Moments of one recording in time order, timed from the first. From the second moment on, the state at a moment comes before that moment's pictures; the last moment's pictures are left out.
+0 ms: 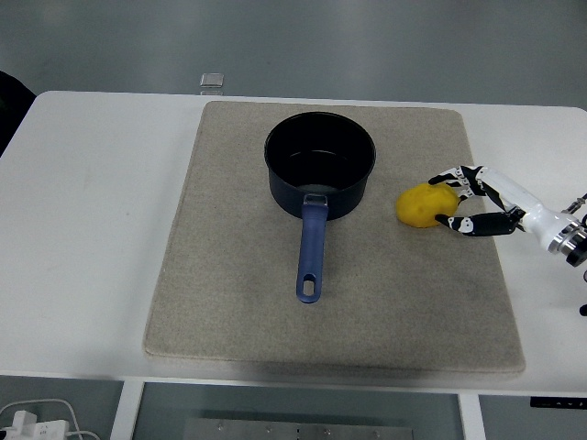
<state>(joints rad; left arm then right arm) -0.06 0.00 0.01 -0.08 0.05 -0.09 0.16 0.75 -0.60 0.28 0.95 -0.88 -0.03 0.61</state>
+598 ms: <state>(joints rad) -0.06 0.00 0.01 -0.08 0.05 -0.09 0.16 0.82 -0.61 0.27 0.95 -0.84 -0.01 0.61</state>
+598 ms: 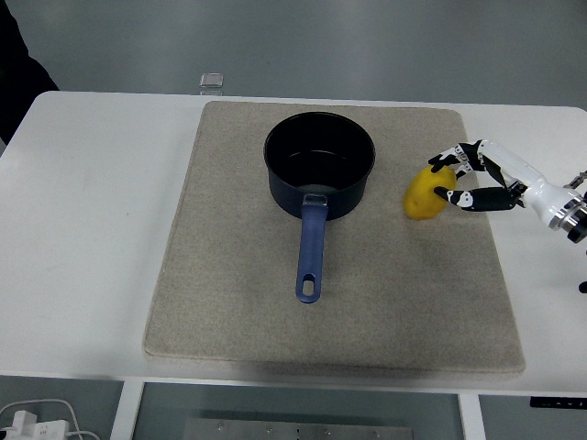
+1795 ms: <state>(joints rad) -0.06 0.00 0.01 -0.09 0.05 -0.09 0.16 0.94 -0.64 0.27 0.96 -0.74 0.01 0.61</state>
